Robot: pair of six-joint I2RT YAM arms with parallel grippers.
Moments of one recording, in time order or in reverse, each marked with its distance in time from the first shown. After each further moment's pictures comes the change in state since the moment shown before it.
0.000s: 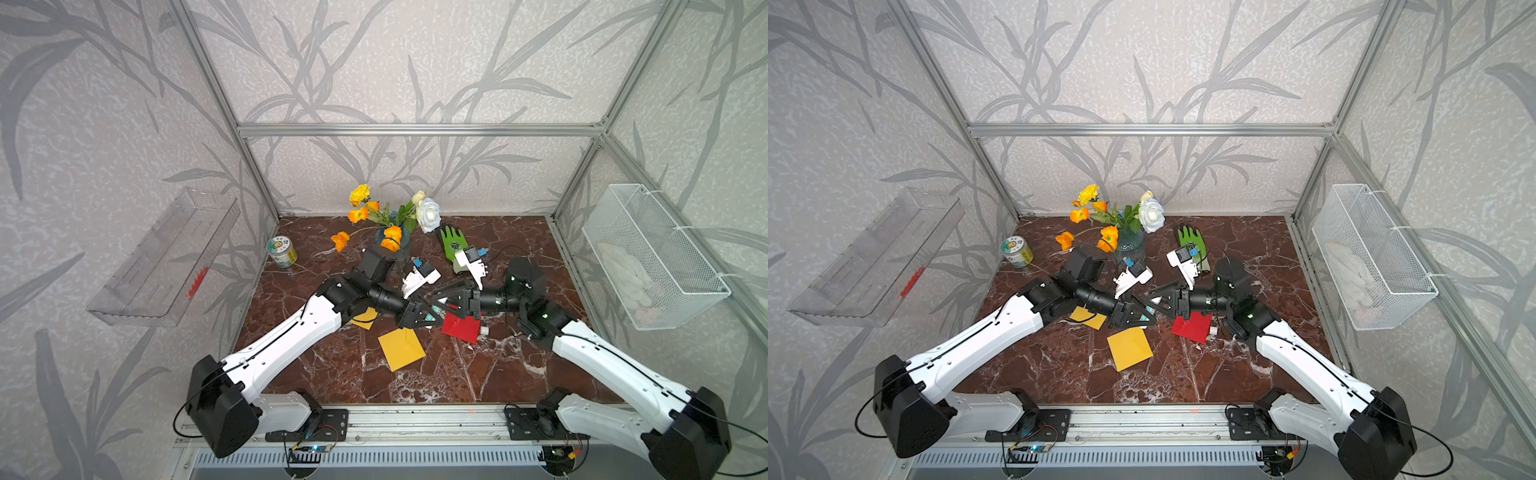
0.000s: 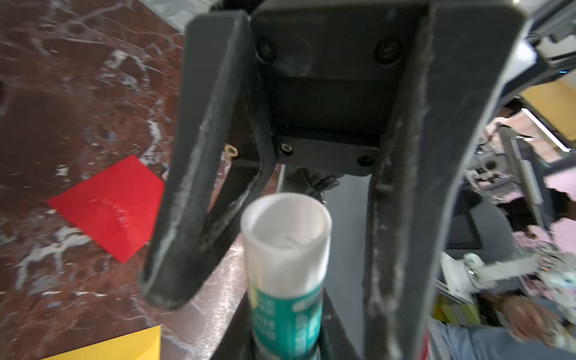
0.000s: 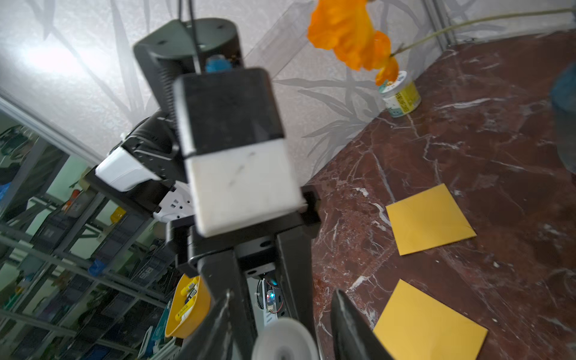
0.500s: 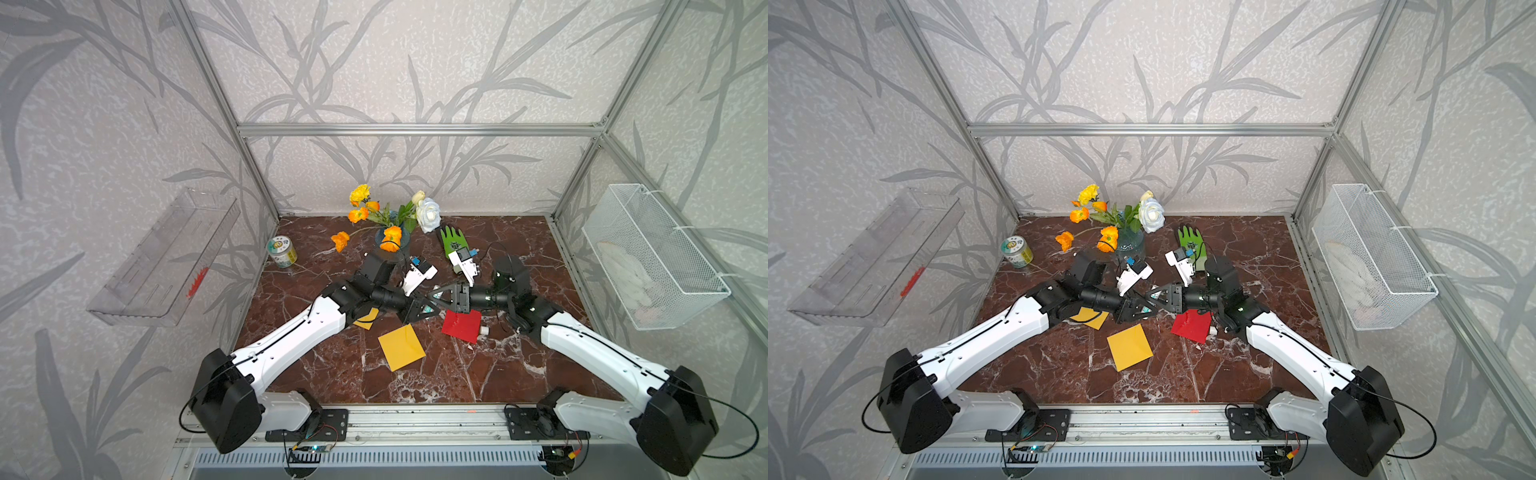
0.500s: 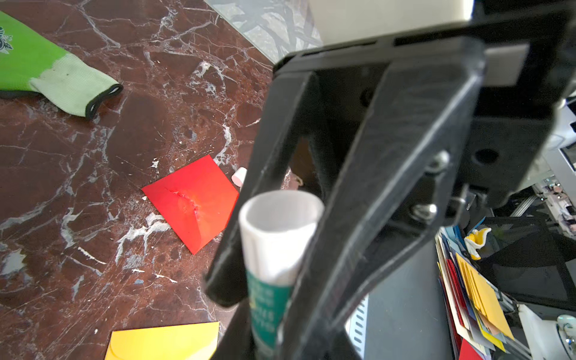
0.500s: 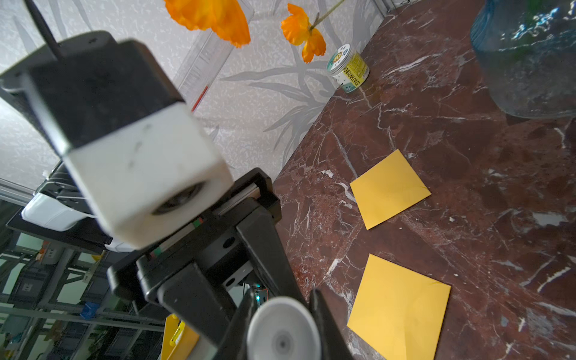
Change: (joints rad) left arm 0.003 0.028 -0.056 0.113 -0.154 -0.044; right arm -0.004 0.083 -0.006 -0.012 0.050 0.050
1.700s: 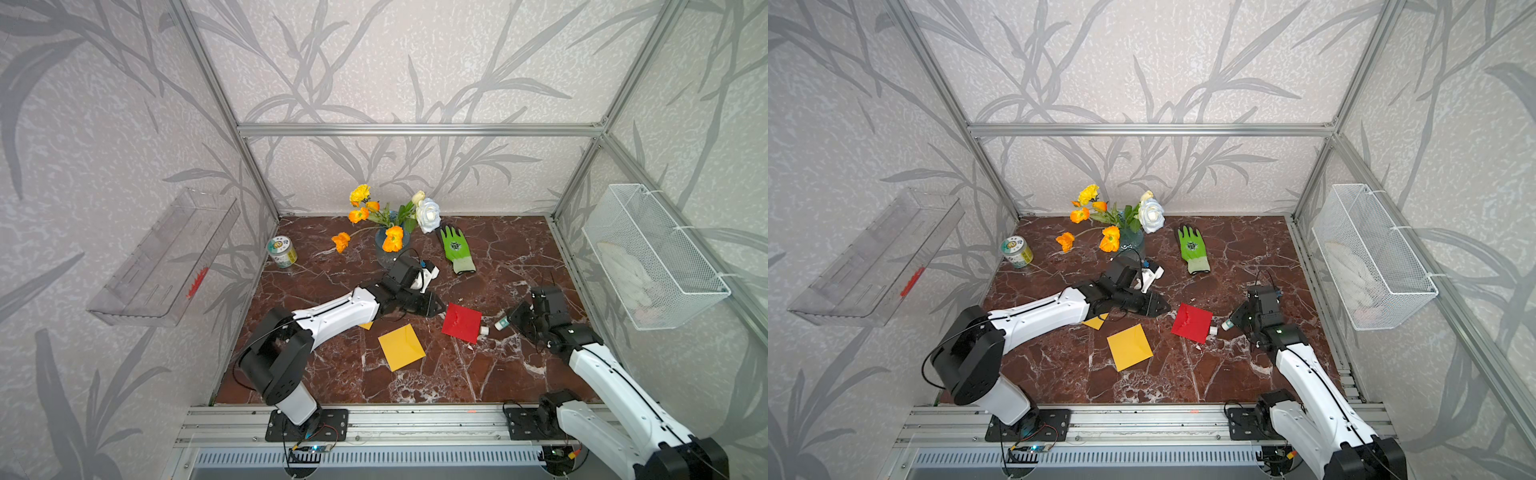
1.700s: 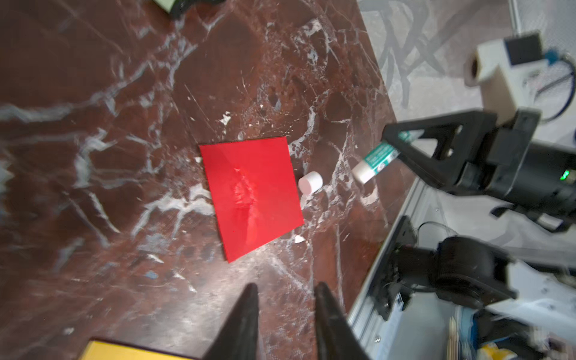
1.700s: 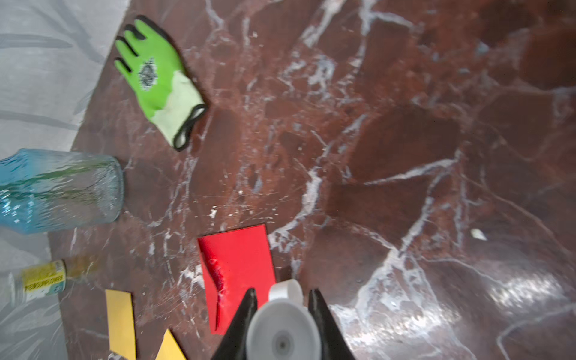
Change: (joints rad) left arm -0.069 0.336 0.037 0.172 -0.235 -0.377; right arm -0.407 -0.292 -0.266 -0.623 0.769 0.264
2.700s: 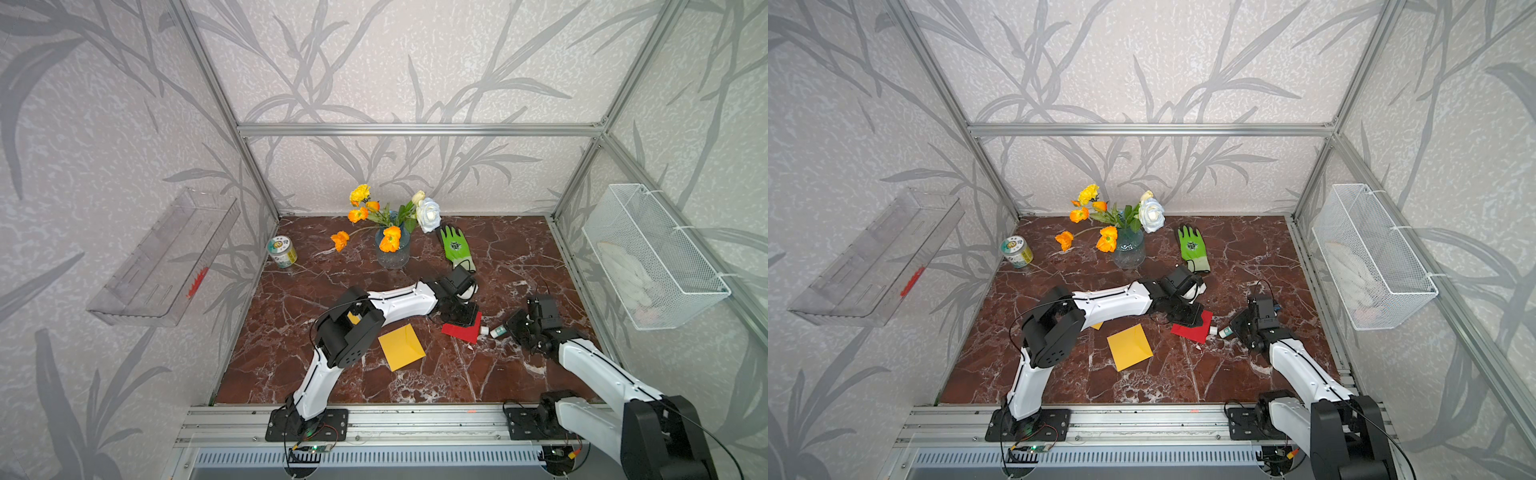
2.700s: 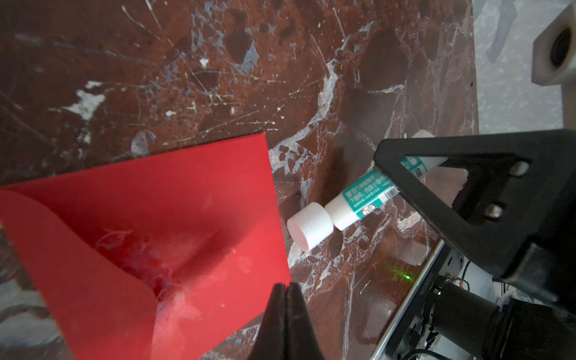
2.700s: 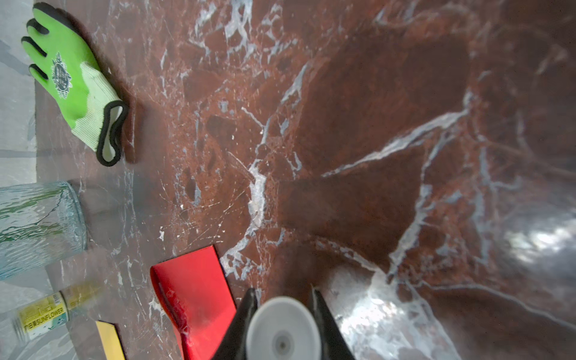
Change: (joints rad) left arm -0.180 0.463 0.461 -0.218 -0.098 -0.068; right arm -0.063 0.176 -0.137 0.269 -0.100 0.087
